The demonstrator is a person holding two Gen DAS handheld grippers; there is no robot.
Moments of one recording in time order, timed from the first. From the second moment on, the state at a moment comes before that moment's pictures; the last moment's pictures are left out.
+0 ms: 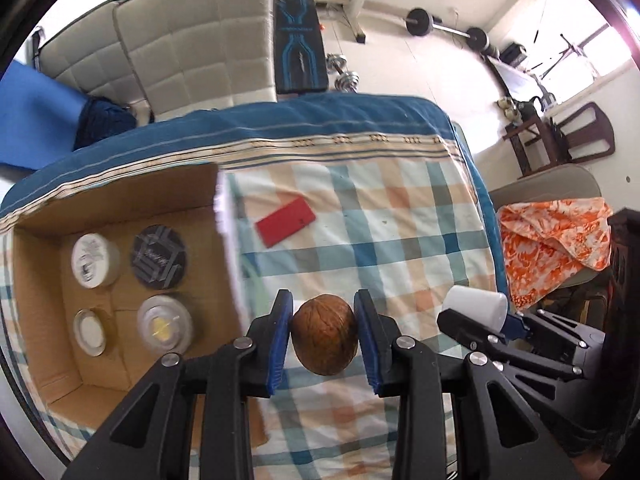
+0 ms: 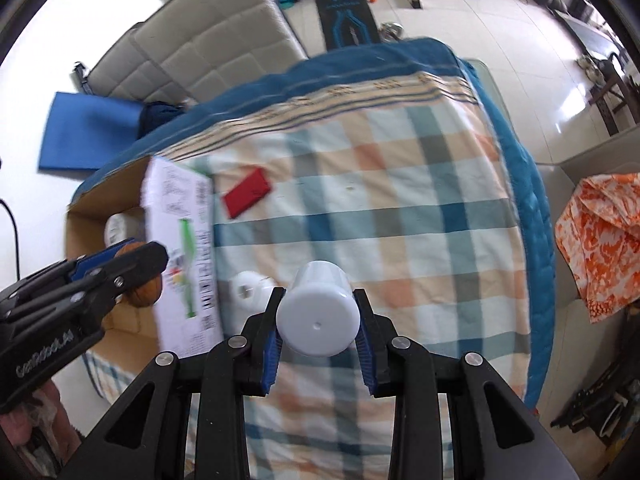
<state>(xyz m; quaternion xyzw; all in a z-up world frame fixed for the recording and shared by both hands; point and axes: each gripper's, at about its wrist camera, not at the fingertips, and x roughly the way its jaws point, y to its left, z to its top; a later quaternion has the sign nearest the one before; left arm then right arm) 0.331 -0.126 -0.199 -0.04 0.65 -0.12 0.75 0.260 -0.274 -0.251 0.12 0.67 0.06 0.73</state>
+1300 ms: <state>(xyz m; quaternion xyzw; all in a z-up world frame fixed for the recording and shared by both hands) 0.263 0.108 -0.352 -0.10 0.75 0.02 0.66 0.241 -0.001 -0.381 0.01 0.75 0.12 0.65</state>
